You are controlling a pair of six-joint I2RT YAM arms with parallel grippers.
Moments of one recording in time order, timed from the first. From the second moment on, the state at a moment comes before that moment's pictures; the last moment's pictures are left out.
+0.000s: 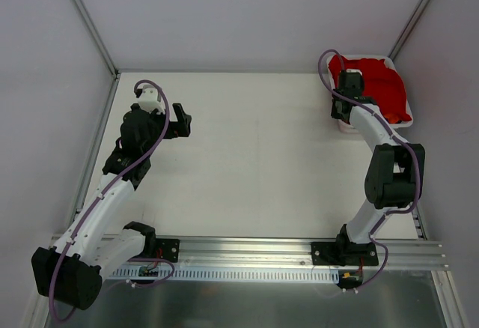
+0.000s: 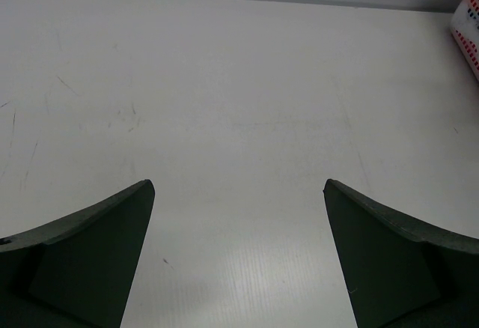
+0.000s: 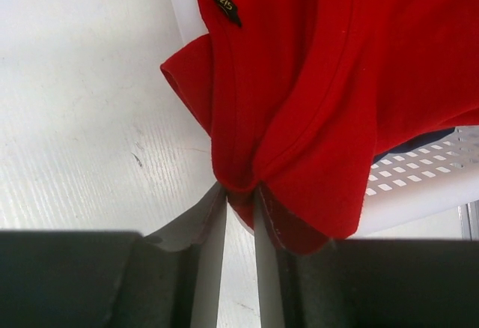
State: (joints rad) left arm -0.28 0.94 0.80 -0.12 -0.05 -0.23; right arm 0.07 1.74 1.35 -0.44 0.31 0.11
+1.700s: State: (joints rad) left arm -0.28 0.94 0.79 -0.12 -0.02 -0.26; right arm 0.25 1.13 1.88 -0.54 0.04 0.05
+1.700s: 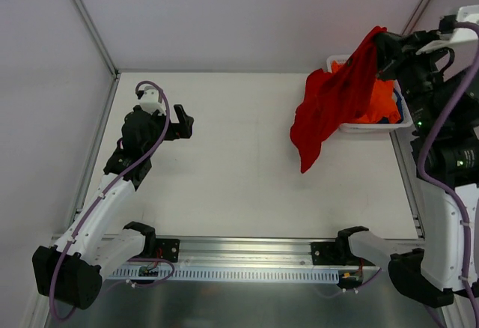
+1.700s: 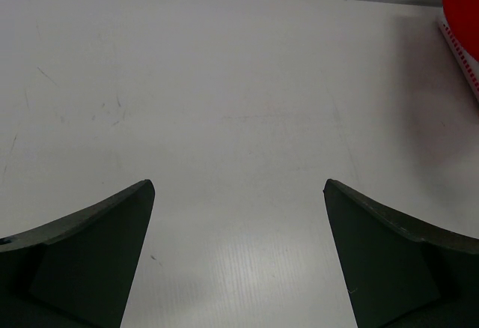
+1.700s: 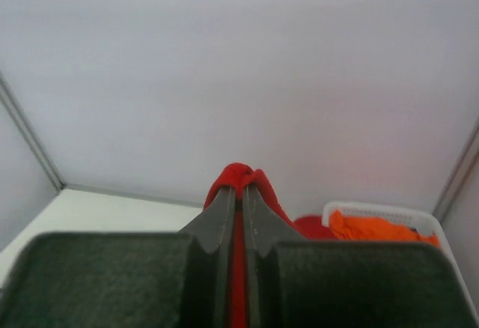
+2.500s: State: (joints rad) left arm -0.28 0.93 0.75 -0.09 -0.01 -0.26; right arm 0.25 1.07 1.91 -0.07 -0.17 0.30
